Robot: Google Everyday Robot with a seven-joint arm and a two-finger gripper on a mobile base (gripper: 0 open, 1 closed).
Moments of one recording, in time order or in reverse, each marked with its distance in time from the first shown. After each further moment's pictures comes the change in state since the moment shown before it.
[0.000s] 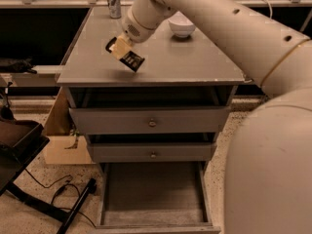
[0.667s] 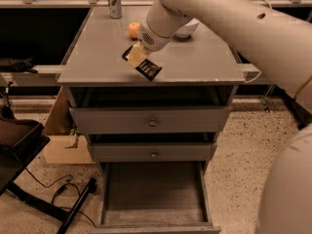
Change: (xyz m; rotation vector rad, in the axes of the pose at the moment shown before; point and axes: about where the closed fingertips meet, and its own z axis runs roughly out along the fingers) arm 0.053 0.004 -0.027 0.062 0.084 0.088
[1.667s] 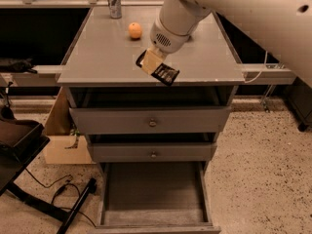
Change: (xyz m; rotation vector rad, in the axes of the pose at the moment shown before) arm 0.042 0.024 -0.056 0.020 0.120 -0.040
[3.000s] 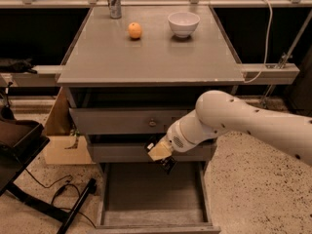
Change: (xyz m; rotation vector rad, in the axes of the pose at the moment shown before) arm 0.162 0.136 0.163 -0.295 -0.115 0.248
